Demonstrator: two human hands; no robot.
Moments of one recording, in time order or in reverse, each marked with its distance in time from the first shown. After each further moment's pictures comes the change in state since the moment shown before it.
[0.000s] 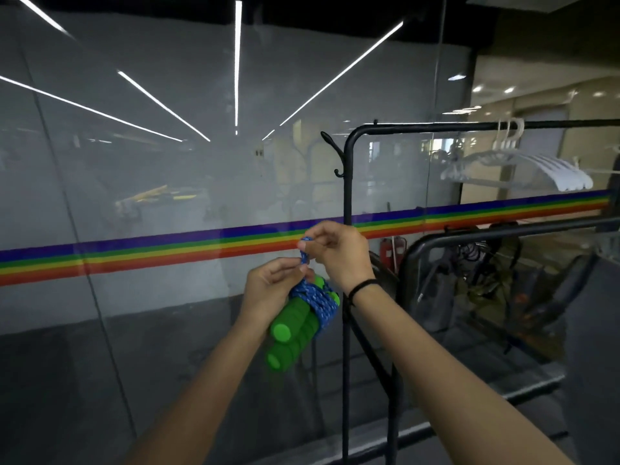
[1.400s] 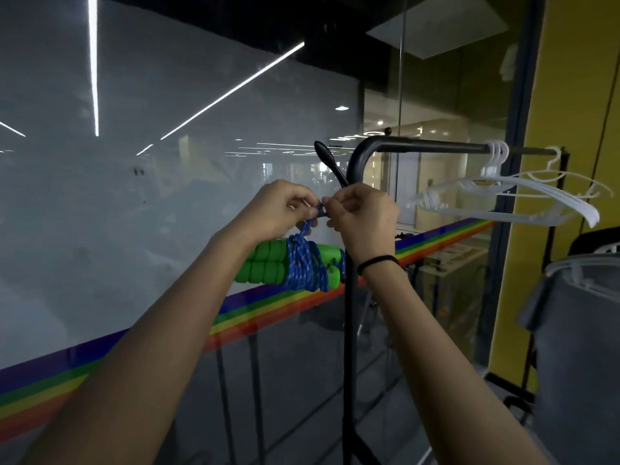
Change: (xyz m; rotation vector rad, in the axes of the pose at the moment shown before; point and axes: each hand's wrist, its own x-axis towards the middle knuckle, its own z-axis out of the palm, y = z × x) left_hand 0.412 -0.014 0.037 0.537 -0.665 0.514; right_hand 0.296 0.108 0.023 -0.390 0.641 -0.106
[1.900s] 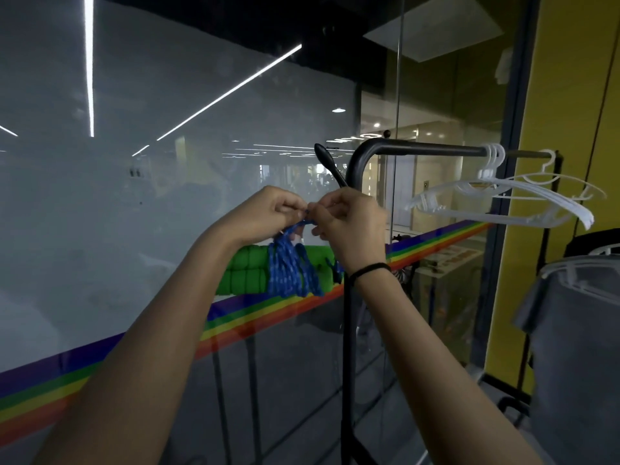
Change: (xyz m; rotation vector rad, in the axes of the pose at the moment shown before) left_hand -0.009 -0.001 -0.013 -0.110 -0.132 -0.095; right_hand -0.011 -0.011 0.004 0.074 -0.095 0.009
